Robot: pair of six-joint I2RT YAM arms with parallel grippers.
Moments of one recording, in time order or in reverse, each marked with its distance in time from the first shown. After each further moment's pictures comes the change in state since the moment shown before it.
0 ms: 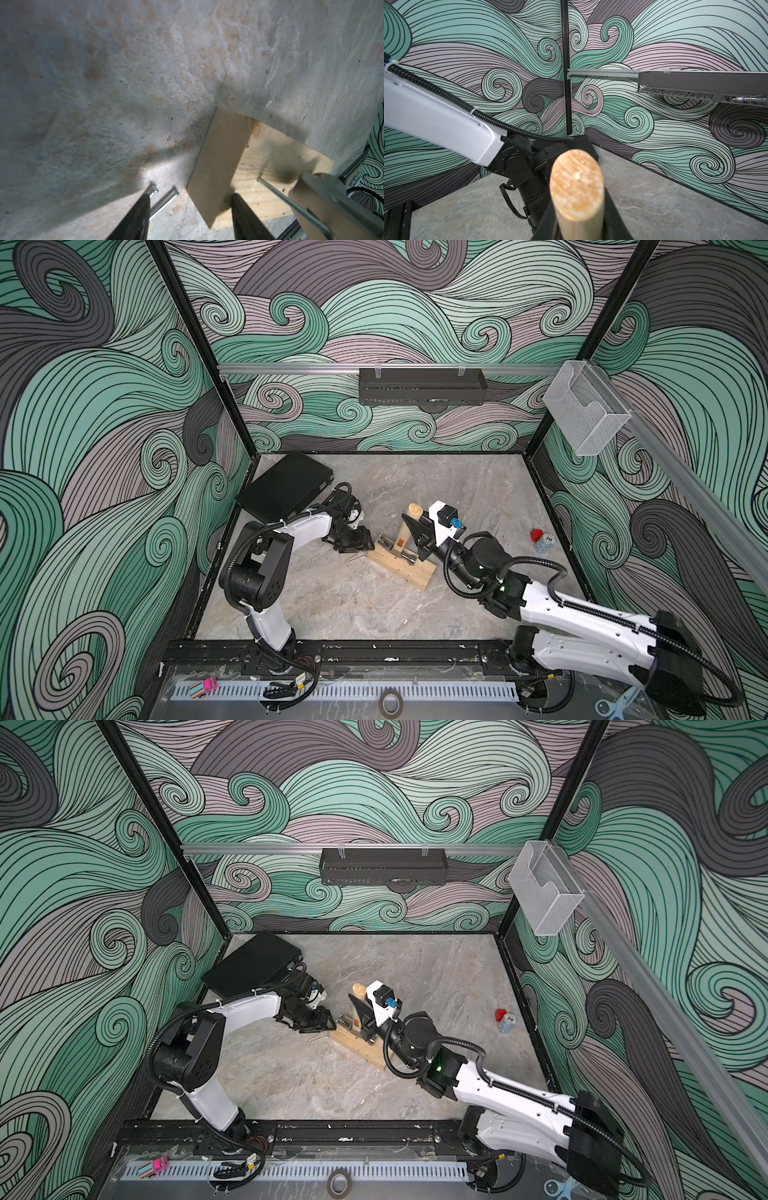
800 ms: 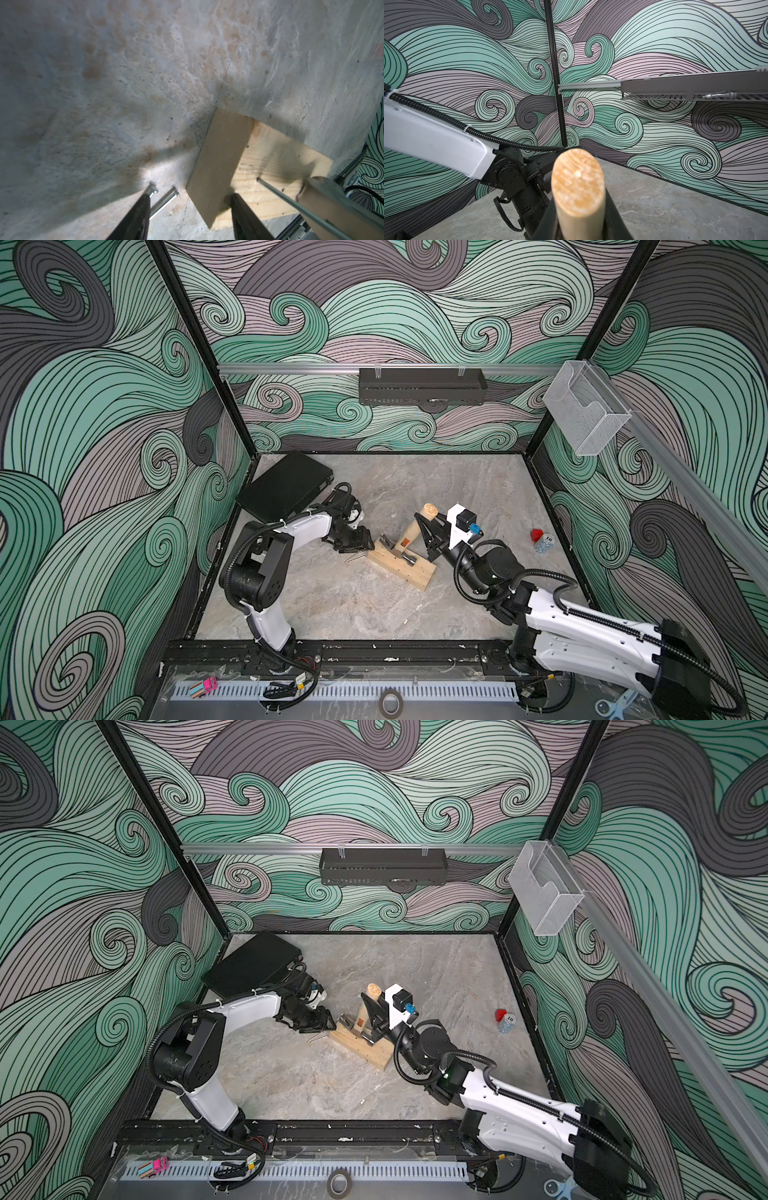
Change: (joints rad) left arm 0.000 0.002 0.000 0.001 0.008 -0.007; right arm -0.022 -0.076 -0.105 0.109 0.041 0.051
